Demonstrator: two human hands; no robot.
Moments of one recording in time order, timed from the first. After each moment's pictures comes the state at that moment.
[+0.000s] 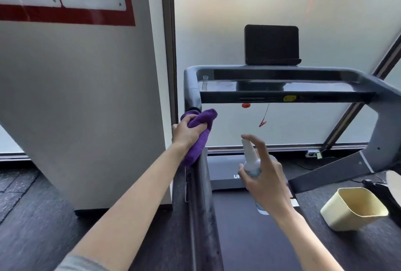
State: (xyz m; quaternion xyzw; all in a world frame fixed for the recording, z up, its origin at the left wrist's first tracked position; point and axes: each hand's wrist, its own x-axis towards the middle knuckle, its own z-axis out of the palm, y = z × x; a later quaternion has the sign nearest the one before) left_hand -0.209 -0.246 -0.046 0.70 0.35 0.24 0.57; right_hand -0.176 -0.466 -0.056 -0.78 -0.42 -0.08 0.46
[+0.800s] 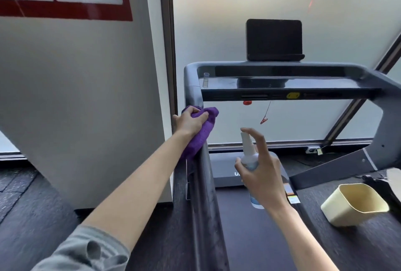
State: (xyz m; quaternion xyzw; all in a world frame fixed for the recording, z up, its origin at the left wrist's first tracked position) left_hand -0.181 -0.219 -0.042 0.76 0.39 0.19 0.49; right_hand -0.170 -0.440 -0.059 -0.77 -0.40 -0.09 0.49
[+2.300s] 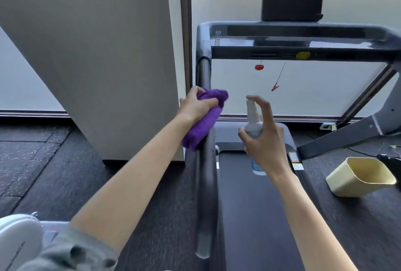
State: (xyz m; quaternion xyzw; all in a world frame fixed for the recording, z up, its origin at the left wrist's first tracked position) left_hand -0.298 -0.340 -0.038 0.76 0.39 0.16 0.49; right_hand -0.236 -0.517 -0.064 -0.76 -0.41 -0.04 0.50
